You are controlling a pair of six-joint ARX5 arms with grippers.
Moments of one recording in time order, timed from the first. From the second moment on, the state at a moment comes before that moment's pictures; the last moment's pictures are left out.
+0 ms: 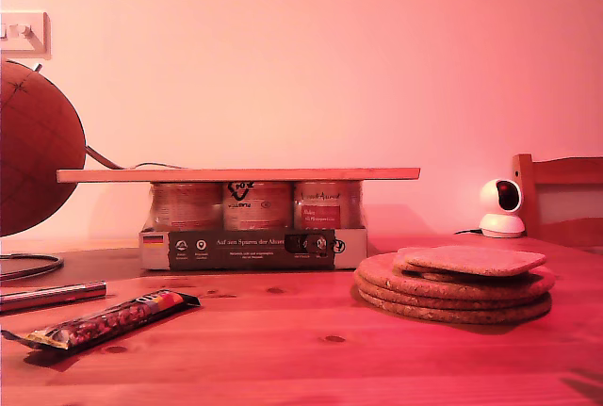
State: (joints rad) left arm -0.20 0.00 0.11 -0.09 0.53 -0.18; right arm 0.18 0.58 0.48 -0.49 -0.38 -0.82
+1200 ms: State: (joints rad) left arm -0.31 0.00 0.11 -0.27 0.47 -0.18; right arm 0.39 1.29 0.48 0.02 -0.02 -1.39
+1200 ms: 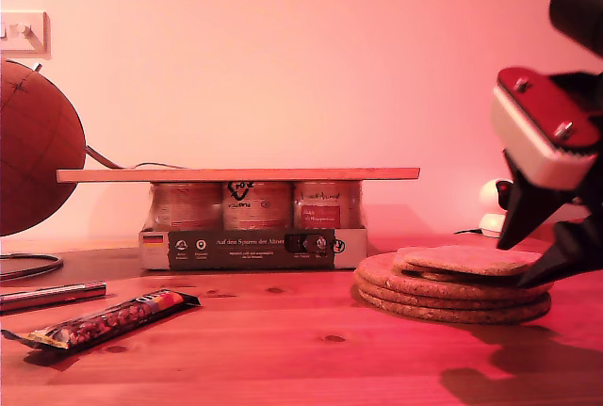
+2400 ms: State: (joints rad) left arm -0.31 0.00 0.11 -0.32 0.43 -0.18; right arm 0.51 1.26 0.51 0.15 0.20 -1.44
